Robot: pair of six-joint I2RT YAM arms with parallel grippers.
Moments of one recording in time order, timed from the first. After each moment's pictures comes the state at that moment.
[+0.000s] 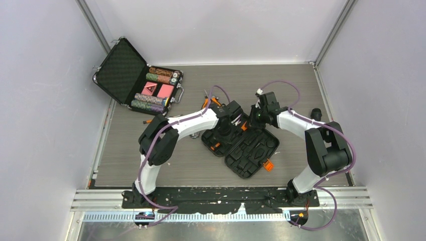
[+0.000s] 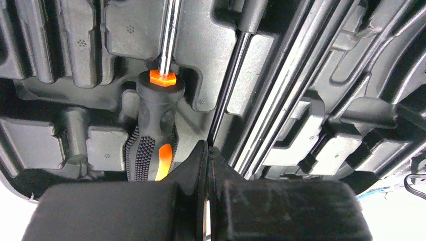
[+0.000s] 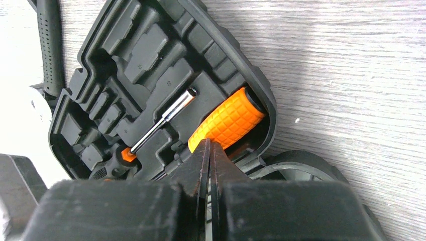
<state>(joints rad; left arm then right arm) -0.90 2.03 1.55 -0.81 0.09 -0.42 0.32 1.64 0.90 -0.23 -0.22 0.47</state>
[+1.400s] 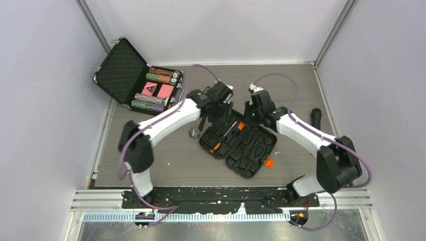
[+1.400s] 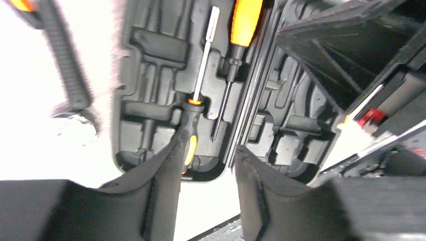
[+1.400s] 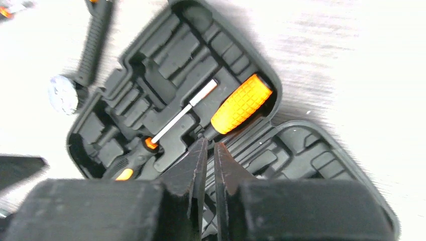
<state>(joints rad) -0.83 1.87 1.65 -0.86 0.01 -0.47 0.48 1.47 0.96 -0.33 -0.02 0.43</state>
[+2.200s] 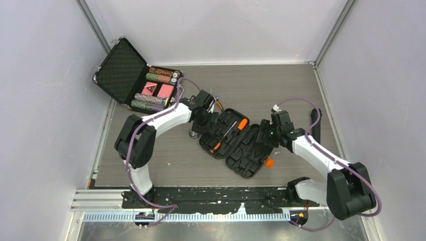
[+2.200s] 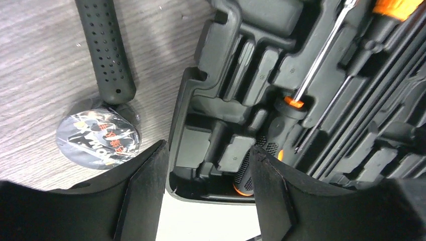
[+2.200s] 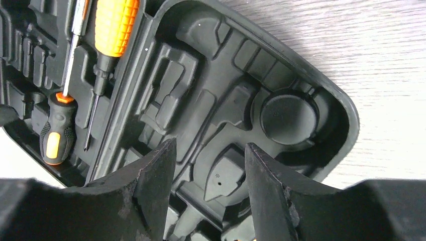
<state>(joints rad) -0.65 1.83 1.32 -0.67 0.11 -0.39 0.31 1.15 0.59 -0.37 -0.07 0.55</state>
